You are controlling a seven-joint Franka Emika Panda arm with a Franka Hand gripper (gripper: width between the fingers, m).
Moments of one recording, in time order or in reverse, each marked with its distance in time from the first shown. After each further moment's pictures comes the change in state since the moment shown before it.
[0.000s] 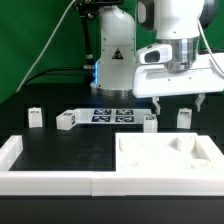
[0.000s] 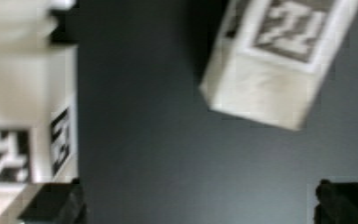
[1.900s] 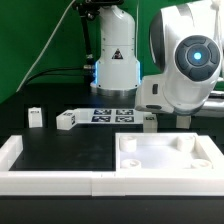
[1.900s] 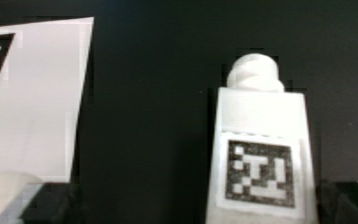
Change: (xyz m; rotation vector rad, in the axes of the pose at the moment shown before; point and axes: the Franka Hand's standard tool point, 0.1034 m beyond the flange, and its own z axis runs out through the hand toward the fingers) arm -0.034 0.003 0.023 -0.067 -0.930 0.111
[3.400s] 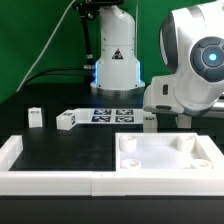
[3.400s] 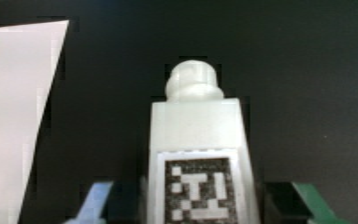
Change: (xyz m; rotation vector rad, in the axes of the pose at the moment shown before) arm -0.002 -0.017 0.007 -0.024 0.006 -0.003
